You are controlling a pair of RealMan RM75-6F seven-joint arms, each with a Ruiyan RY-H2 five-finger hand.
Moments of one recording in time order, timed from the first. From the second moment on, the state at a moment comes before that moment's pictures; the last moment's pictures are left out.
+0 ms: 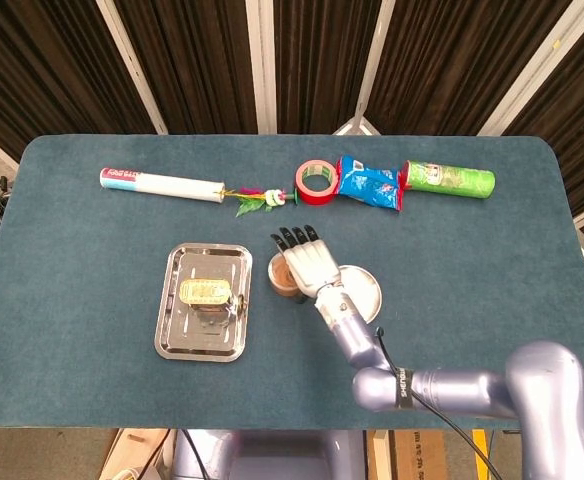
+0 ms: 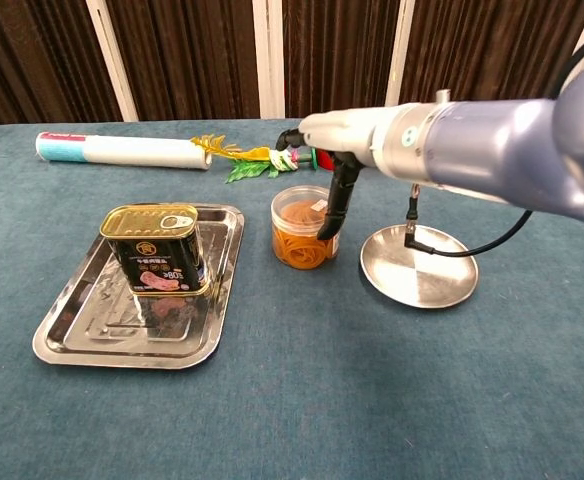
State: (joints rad) left arm -0.02 -1.06 -0.12 -1.68 1.33 1.53 0.08; right arm 1.15 -1.60 0.27 -1.60 -0.45 1.01 -0.77
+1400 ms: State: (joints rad) left arm -0.42 -1.26 -0.21 -1.84 1.19 1.11 0.27; right arm 0.23 -1.19 -0.07 -1.77 -1.26 1.59 -0.21
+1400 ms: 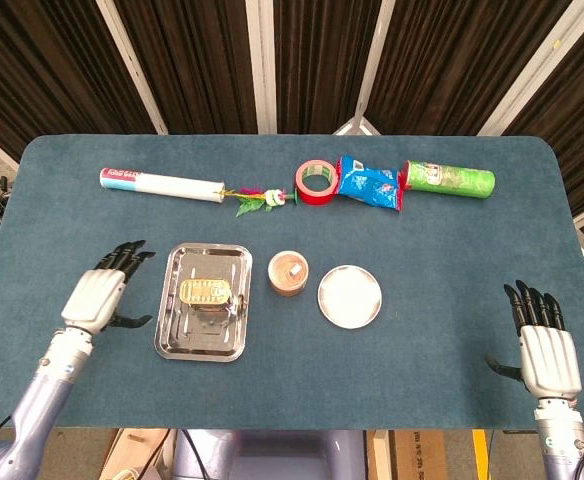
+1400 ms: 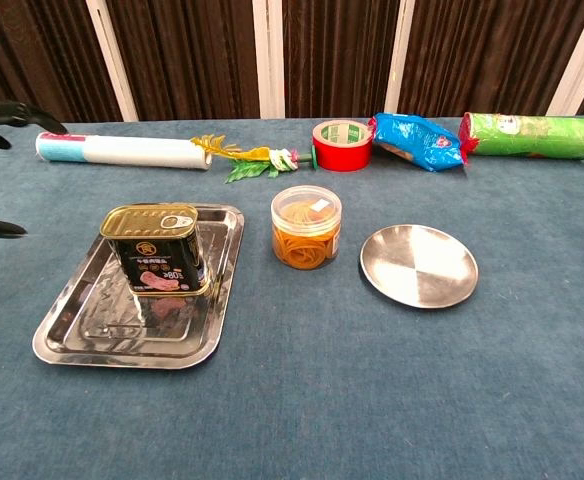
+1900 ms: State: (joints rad) left arm -0.49 -1.46 -0.20 -1.68 1.17 1.12 0.29; right arm 0.19 -1.19 -0.04 -1.77 -1.30 1.53 -0.22
